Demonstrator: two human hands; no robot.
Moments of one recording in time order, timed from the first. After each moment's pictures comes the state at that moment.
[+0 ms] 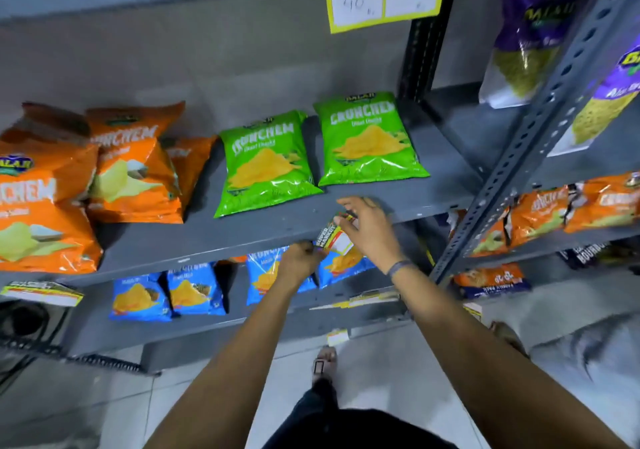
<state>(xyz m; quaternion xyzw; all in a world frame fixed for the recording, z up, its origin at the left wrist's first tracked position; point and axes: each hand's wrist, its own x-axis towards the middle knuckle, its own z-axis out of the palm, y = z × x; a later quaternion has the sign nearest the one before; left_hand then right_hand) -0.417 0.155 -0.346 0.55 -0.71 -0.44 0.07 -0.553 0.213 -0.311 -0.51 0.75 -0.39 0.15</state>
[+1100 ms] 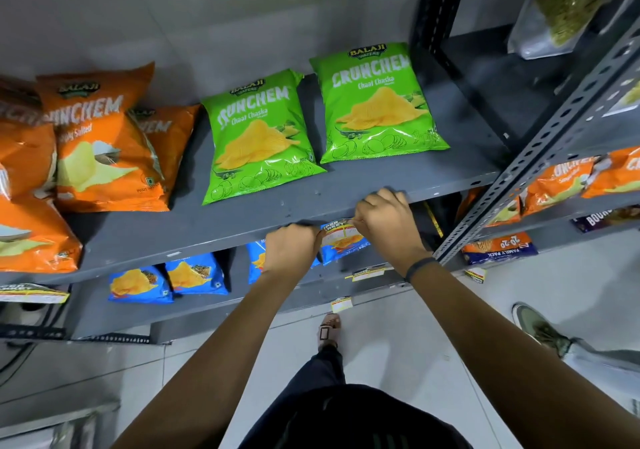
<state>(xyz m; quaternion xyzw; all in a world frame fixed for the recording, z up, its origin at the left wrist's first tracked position) -0.414 0.139 -0.337 0.43 -0.90 -0.01 -0.06 -0.566 0.212 -0.337 -0.61 0.78 -0.11 -0.07</state>
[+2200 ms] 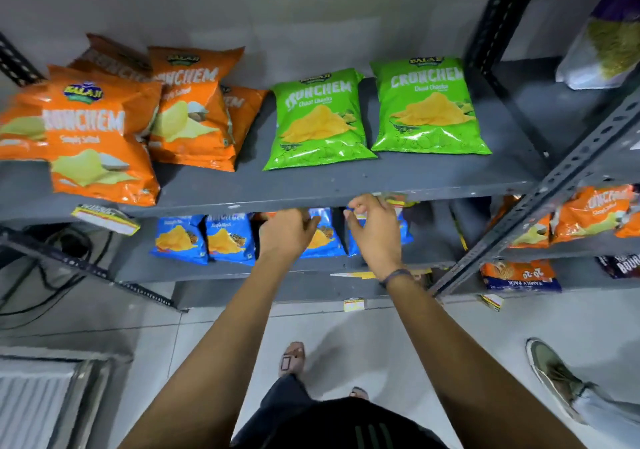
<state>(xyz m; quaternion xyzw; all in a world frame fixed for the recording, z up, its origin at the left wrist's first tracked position) -0.321 0.156 -0.310 0.57 -0.81 -0.14 0.05 -0.458 0.217 -0.329 -0.48 0.77 -0.41 0.11</state>
